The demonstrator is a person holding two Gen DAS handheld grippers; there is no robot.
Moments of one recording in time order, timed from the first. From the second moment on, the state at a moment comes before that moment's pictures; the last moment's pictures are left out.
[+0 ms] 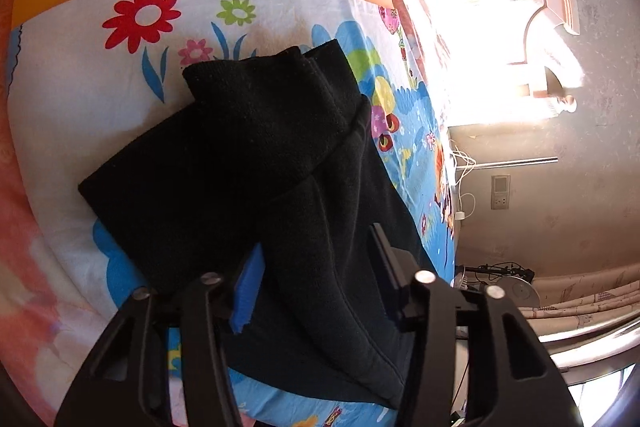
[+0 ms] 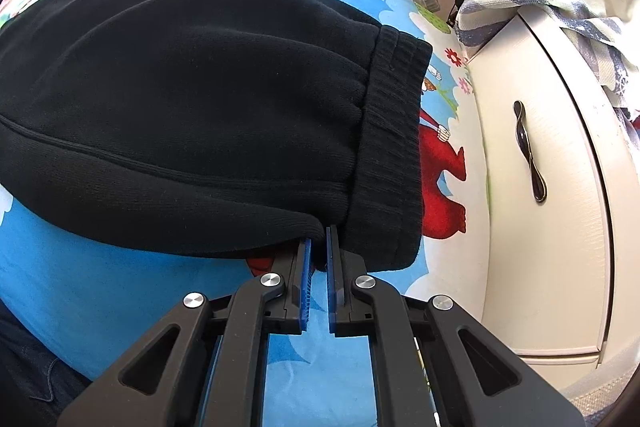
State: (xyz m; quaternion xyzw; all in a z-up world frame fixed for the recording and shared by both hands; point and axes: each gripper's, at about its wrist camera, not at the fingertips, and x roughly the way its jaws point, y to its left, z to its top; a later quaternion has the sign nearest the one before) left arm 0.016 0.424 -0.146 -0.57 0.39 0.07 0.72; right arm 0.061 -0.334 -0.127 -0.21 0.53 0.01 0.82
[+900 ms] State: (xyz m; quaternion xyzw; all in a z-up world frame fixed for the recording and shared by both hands) left arm -0.047 0.424 -0.138 -0.52 0.43 0.22 0.71; right arm 0.061 -0.347 -0.125 -0.19 0.54 -0.01 0.82
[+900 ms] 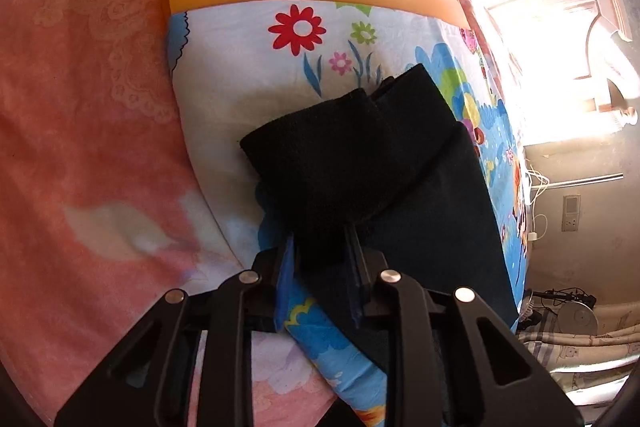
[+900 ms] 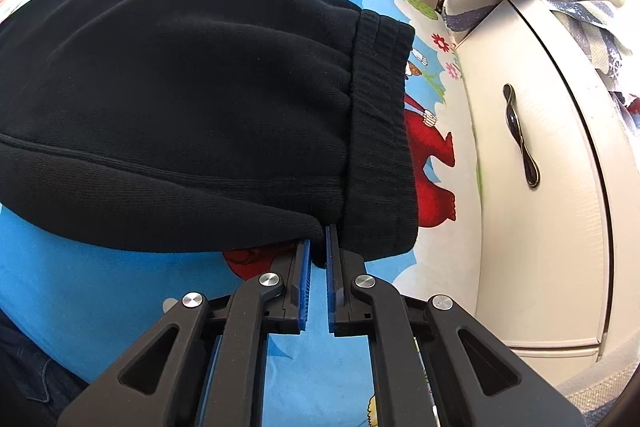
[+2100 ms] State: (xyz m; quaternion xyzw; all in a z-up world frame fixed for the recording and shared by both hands) left arm 0.243 0.076 -0.081 -0.30 0.47 -0.17 0.81; right arm 0.258 -0.420 -0.077 -0.01 0.53 -0.04 0.85
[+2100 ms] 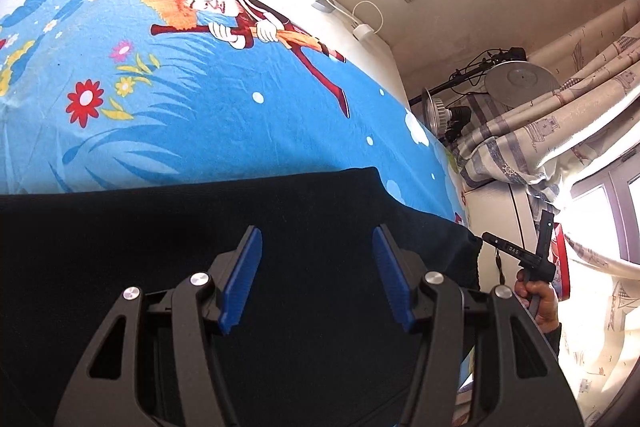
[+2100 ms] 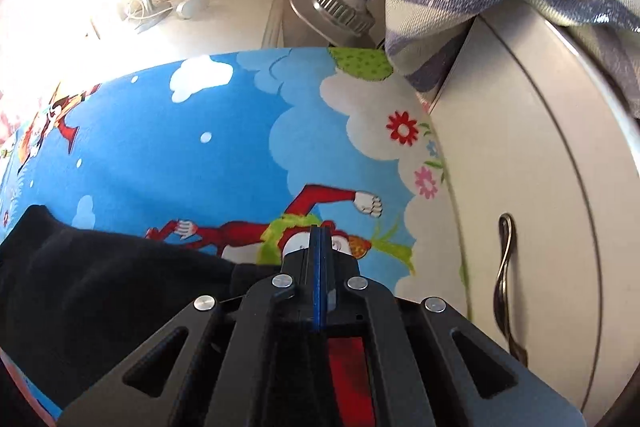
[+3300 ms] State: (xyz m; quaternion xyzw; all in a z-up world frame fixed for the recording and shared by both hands) left arm 0.229 0.029 -0.083 -0.29 0.47 -0.21 0.81; right arm 0.244 -0.415 -0.114 0.02 0.52 0.01 0.85
